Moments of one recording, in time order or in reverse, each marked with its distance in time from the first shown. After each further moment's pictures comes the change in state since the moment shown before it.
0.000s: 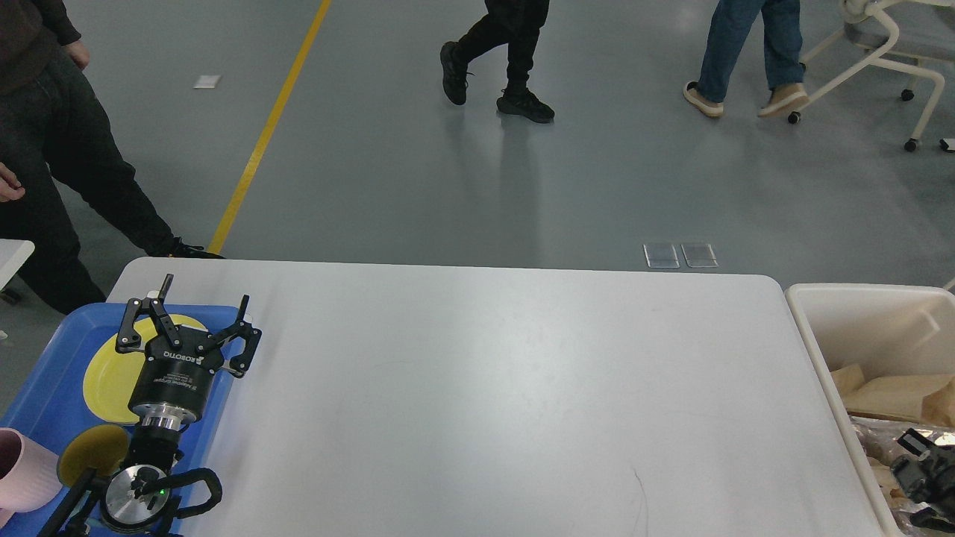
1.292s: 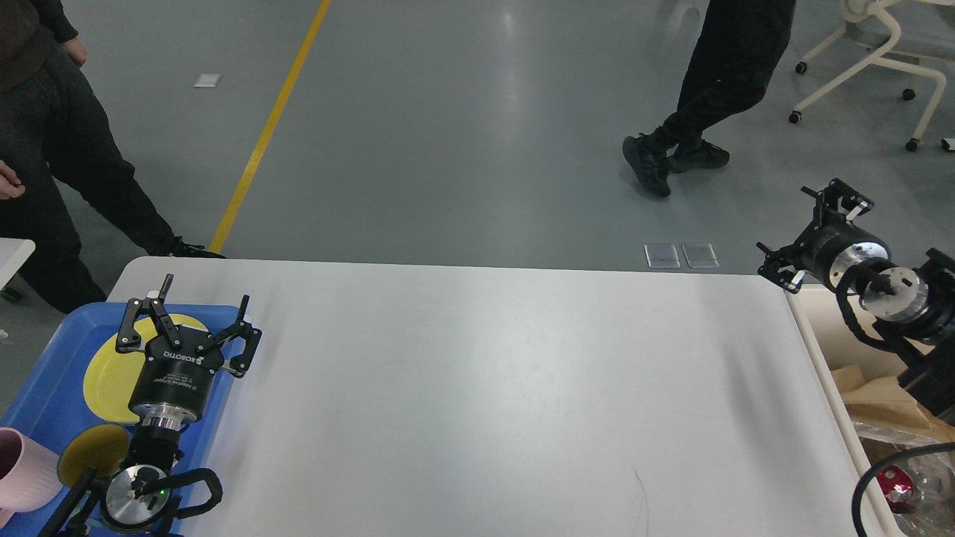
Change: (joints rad) left arm 0.000 0.000 0.000 0.000 0.000 0.000 -0.001; right arm 0.215 -0.166 1.646 0.626 -0.038 0.035 0.219
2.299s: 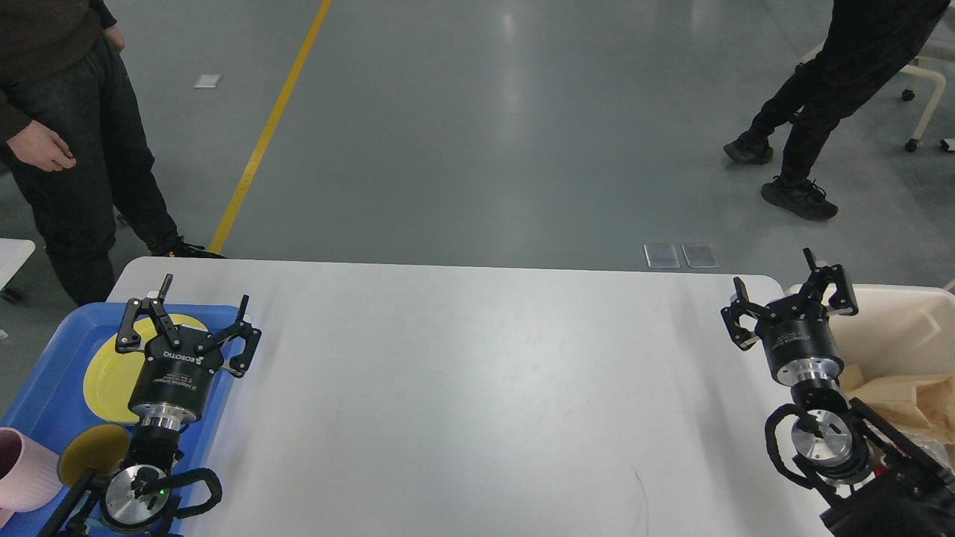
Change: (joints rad) left arm 0.000 0.000 0.000 0.000 0.000 -0.001 0.001; right arm -0.442 0.217 0.395 0.159 -0.225 0.200 0.503
